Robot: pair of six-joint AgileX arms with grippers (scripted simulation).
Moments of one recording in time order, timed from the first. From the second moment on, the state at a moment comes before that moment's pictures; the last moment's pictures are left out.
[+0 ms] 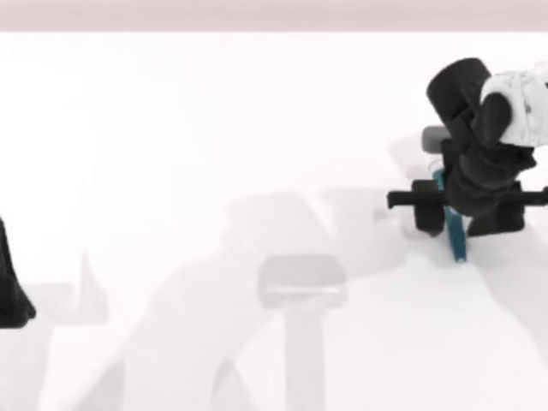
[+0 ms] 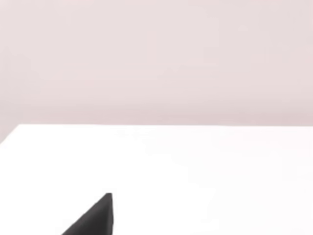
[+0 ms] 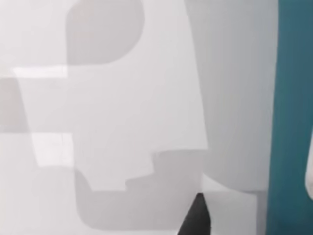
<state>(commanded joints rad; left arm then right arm) 0.00 0.00 0.00 0.00 0.00 0.00 0.33 2.11 1.28 -0.65 0.04 0.36</state>
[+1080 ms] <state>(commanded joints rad) 0.00 0.00 0.00 0.00 0.00 0.00 0.33 1.95 1.17 -0.15 -0.13 0.23</state>
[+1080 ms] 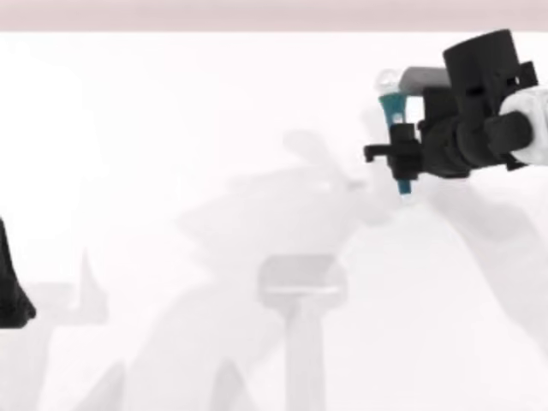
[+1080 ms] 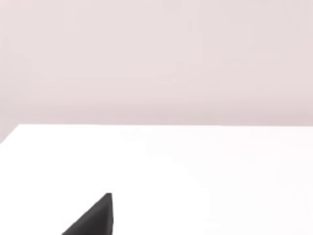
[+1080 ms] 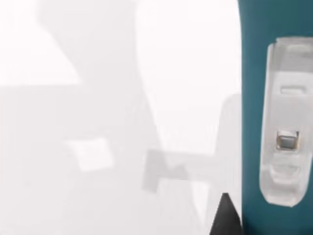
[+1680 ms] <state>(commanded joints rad) 0.00 0.00 0.00 0.00 0.00 0.00 0.32 1.73 0.93 0.69 -0.41 0.05</state>
